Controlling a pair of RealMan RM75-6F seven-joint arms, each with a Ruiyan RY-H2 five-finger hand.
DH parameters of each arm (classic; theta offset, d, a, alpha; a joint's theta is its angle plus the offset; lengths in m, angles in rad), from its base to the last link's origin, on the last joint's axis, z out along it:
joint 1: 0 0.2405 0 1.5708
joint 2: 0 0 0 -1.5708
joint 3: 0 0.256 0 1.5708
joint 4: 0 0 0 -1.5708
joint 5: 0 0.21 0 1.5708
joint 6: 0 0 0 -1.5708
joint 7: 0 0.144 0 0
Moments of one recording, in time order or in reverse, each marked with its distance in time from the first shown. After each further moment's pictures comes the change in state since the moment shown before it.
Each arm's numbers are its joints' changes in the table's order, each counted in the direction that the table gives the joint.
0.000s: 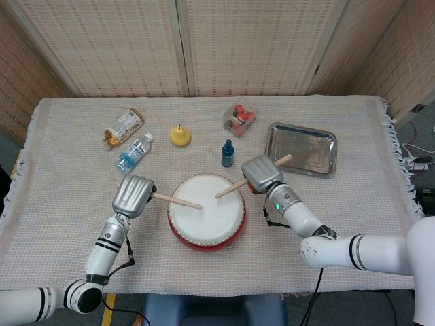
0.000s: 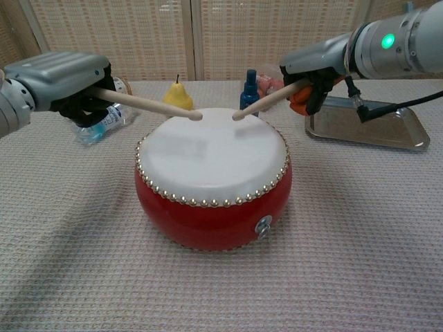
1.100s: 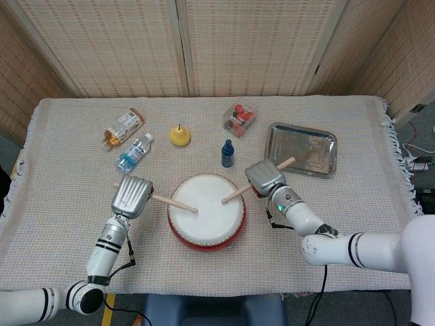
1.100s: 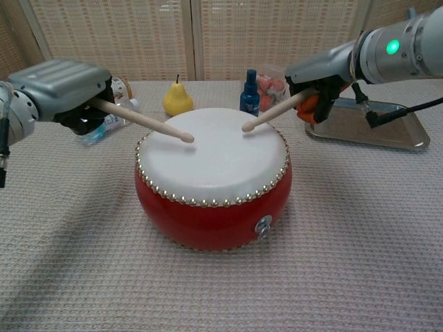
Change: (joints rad) left arm 0.005 0.010 0.013 -0.013 0.010 -0.050 0.078; right arm 0.044 0.024 -0.077 -0.043 0.071 0.068 -0.042
